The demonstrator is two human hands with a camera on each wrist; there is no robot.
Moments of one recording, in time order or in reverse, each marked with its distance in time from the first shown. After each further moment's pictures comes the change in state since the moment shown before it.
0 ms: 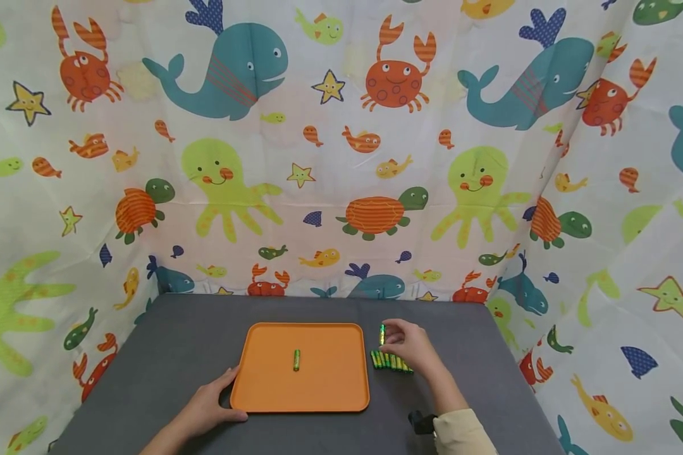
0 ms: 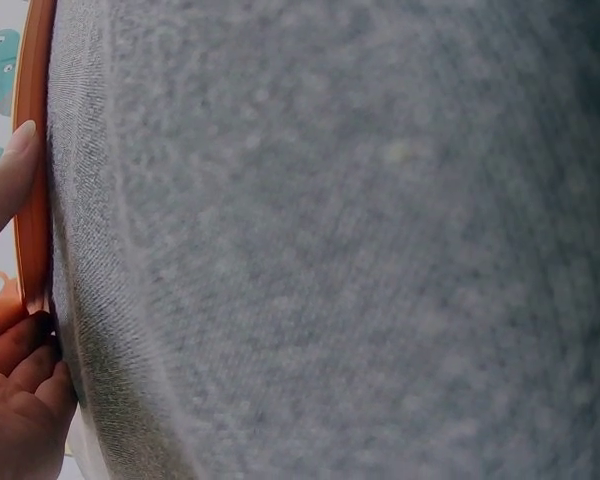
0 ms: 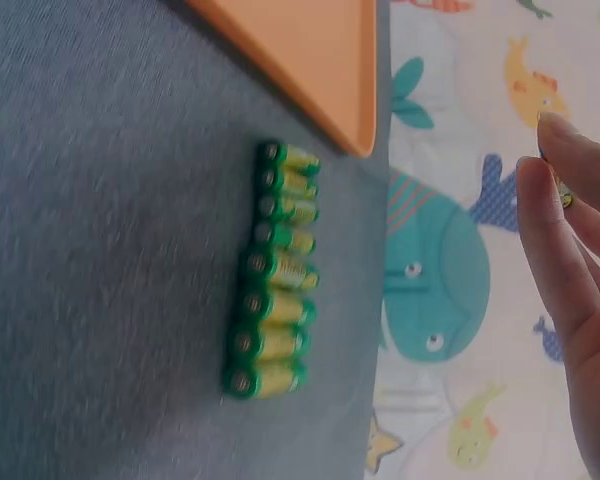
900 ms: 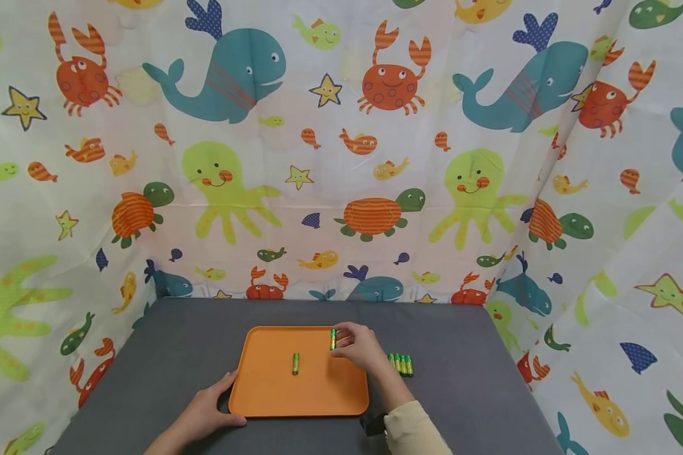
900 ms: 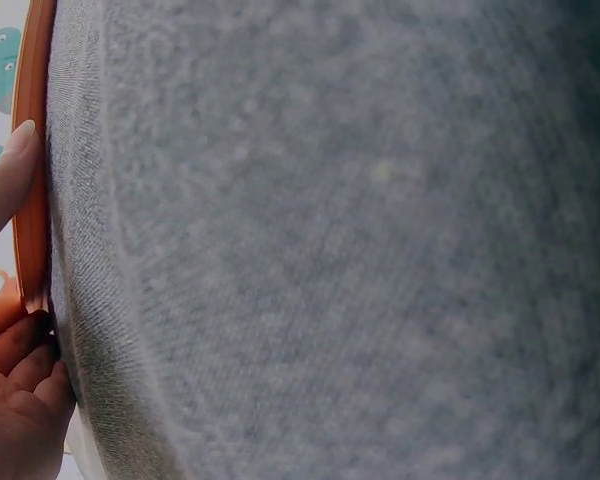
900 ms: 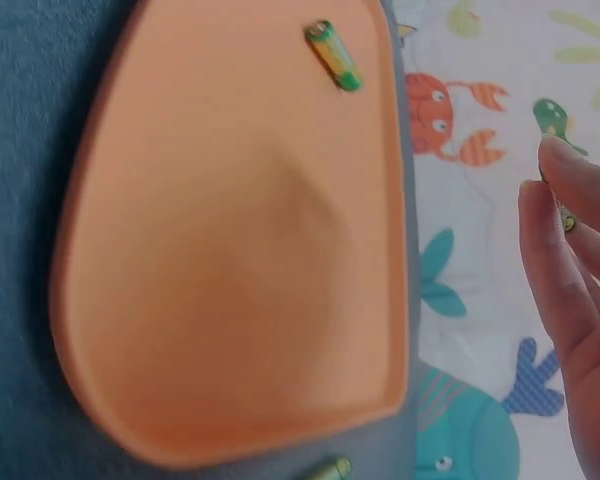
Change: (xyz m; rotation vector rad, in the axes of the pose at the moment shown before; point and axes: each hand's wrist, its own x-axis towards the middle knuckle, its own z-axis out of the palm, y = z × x) left_hand -0.005 0.003 0.003 -0.005 -0.010 -0.024; right_hand 0.022 -0.046 0.077 0.184 -0.157 -0.071
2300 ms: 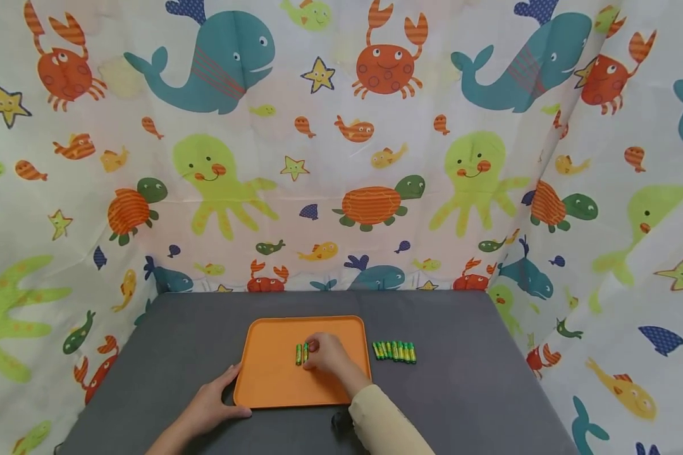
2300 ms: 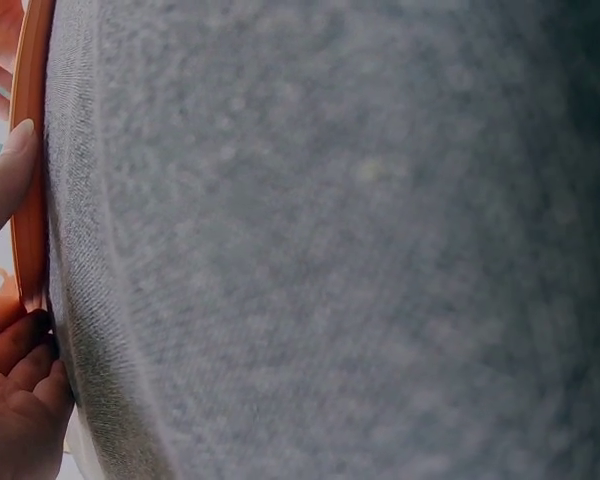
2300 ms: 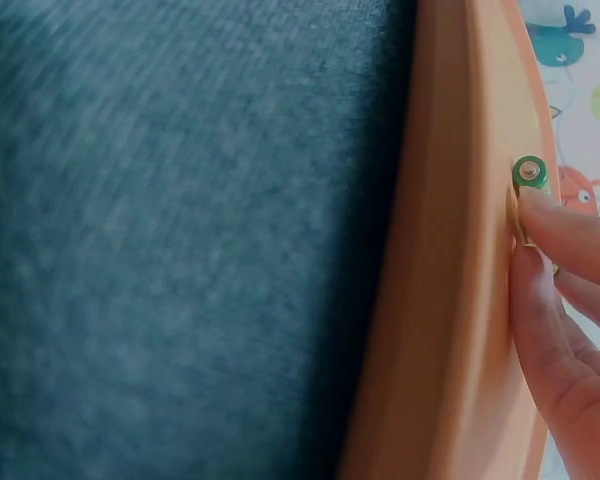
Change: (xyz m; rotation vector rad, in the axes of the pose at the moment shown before) left_hand -0.001 -0.003 0.001 0.010 0.024 0.019; right_hand 0.038 0.018 0.097 -0.102 -0.076 0.103
